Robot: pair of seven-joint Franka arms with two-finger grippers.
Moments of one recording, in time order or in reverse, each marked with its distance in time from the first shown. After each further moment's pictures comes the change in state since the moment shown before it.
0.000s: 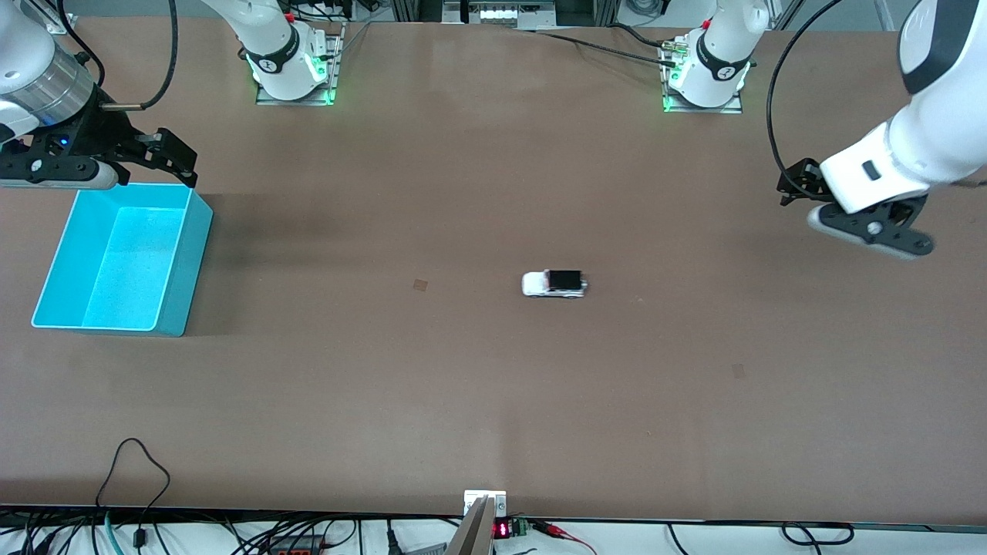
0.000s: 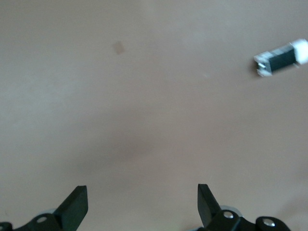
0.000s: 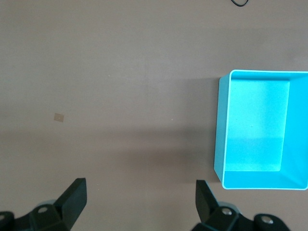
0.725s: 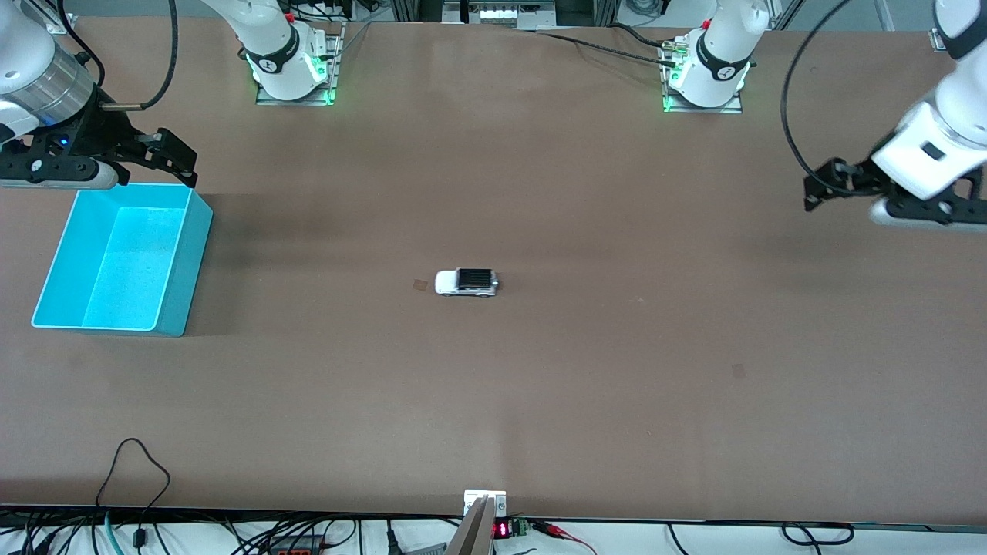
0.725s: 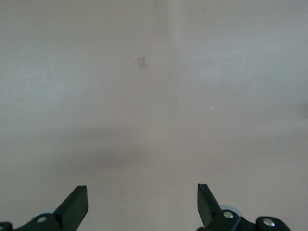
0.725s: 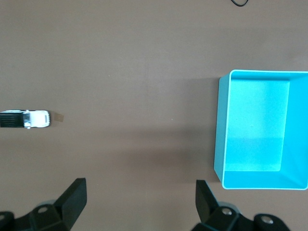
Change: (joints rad) left arm -0.058 -0.098 0.084 -0.088 -0.048 0.087 -0.157; right arm 0.000 0.000 0.000 0.000 0.000 0.000 0.000
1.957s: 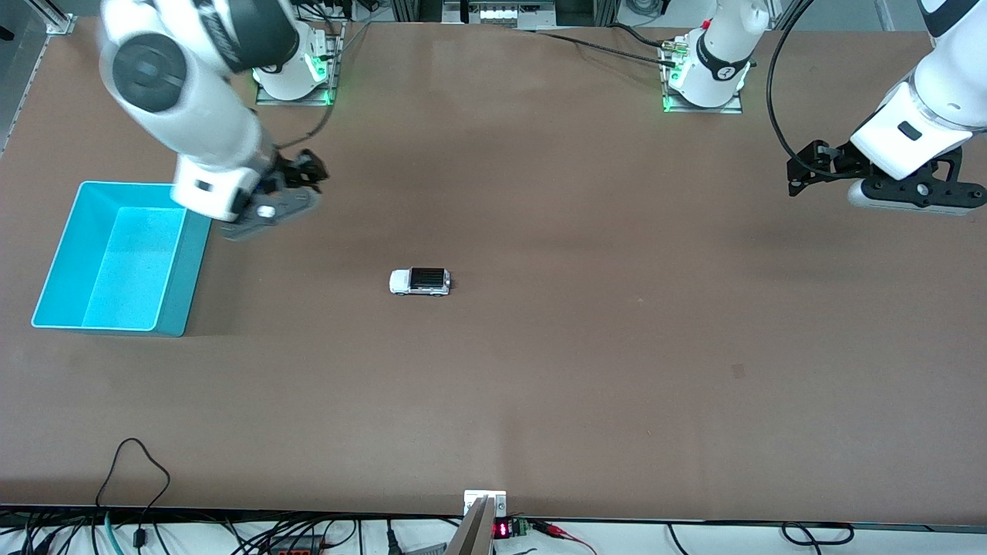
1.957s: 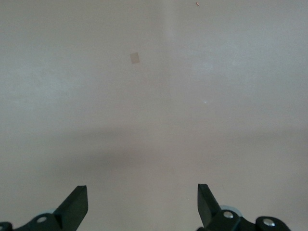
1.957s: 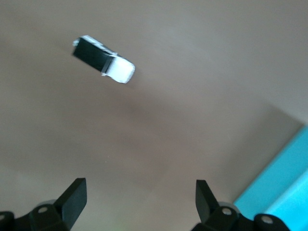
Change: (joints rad) left arm -0.006 -0.011 -0.010 -0.001 0.000 -0.023 -0.010; right arm 0.264 0.225 0.022 -0.022 -0.002 0.075 -0.329
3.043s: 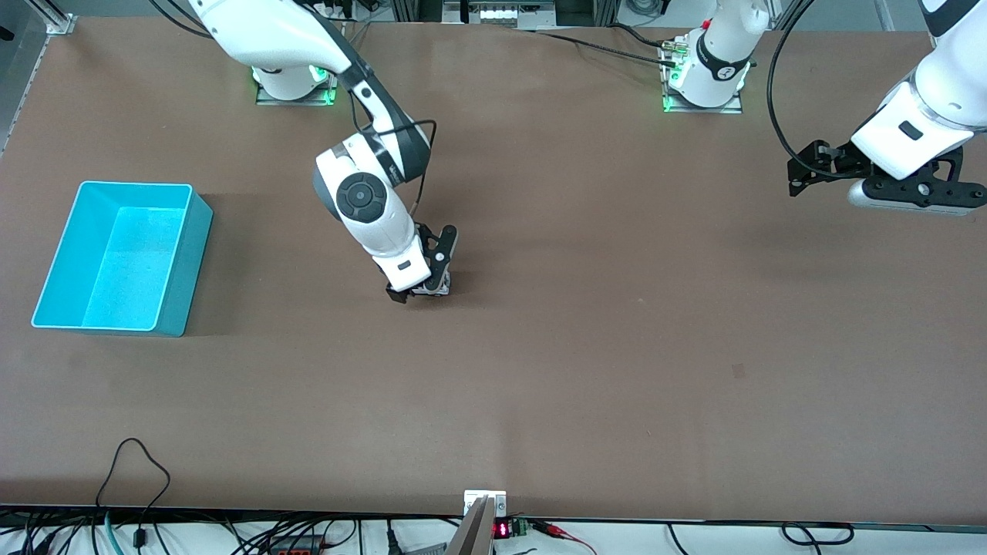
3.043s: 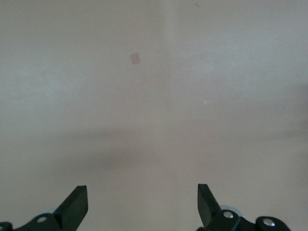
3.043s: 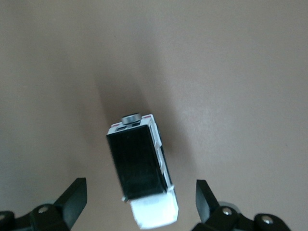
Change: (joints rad) left arm 0.001 0.000 0.001 0.001 0.000 0.001 0.000; right arm 0.155 0.413 -0.004 -0.063 0.023 0.669 -0.570
